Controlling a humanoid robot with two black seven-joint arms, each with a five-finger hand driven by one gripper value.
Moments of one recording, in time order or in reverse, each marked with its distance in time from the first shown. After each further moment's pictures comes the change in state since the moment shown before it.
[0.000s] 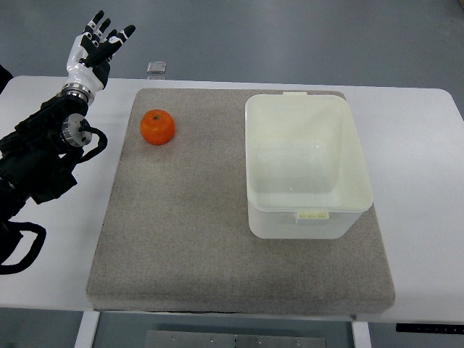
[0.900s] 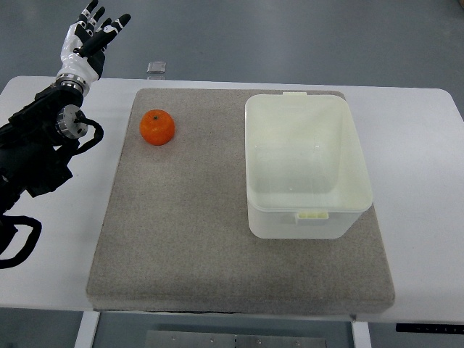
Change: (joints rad) left arm -0.023 0.021 0.001 -0.017 0.005 0.015 0.000; right arm 0.000 0.000 0.000 0.000 0.000 0.000 0.000
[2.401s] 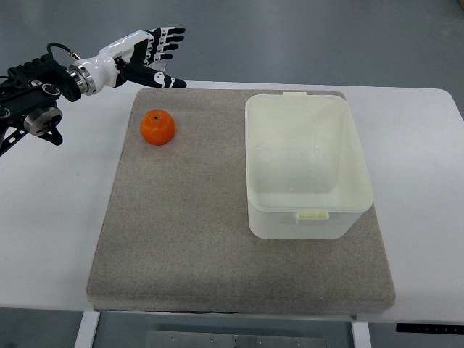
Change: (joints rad) left arm -0.140 0.330 0.524 -0.513 0.564 -0.125 0.009; right arm 0.000 0.000 0.000 0.000 0.000 0.000 0.000
